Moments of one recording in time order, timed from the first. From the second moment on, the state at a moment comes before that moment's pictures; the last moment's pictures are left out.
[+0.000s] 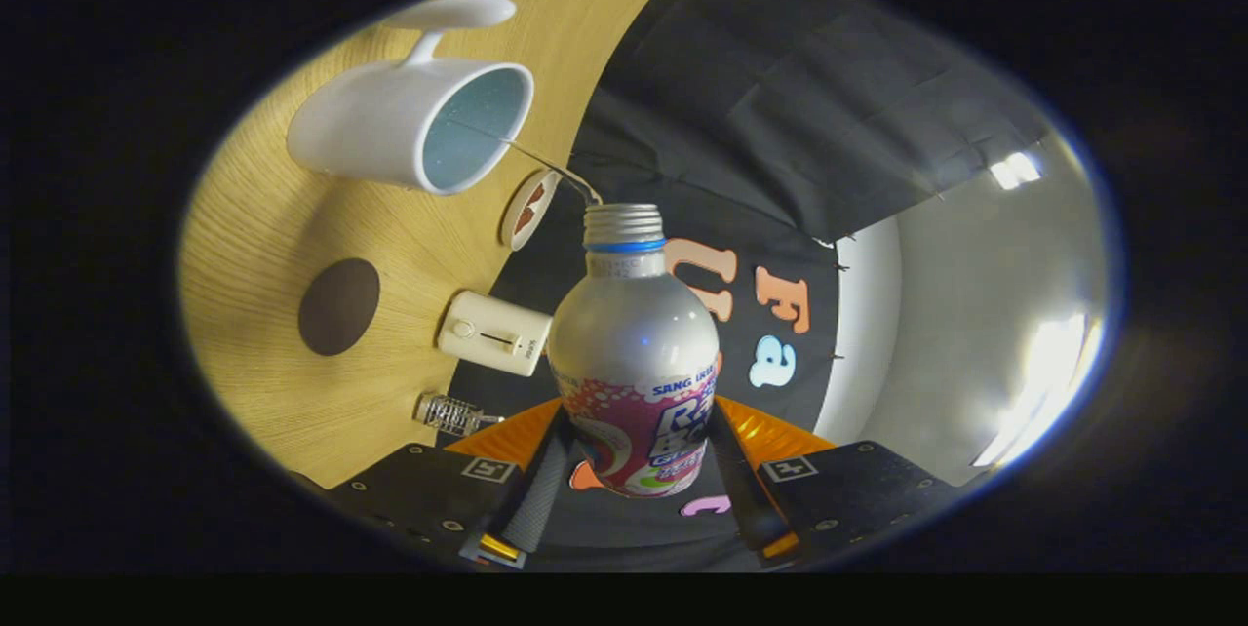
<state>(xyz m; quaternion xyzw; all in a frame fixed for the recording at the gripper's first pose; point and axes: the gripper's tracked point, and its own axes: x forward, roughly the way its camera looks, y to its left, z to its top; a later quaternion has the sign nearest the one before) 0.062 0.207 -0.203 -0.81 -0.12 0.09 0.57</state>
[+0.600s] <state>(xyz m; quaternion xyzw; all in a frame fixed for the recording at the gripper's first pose) 0.063 0.215 -0.201 -0.81 -0.13 0.10 0.56</state>
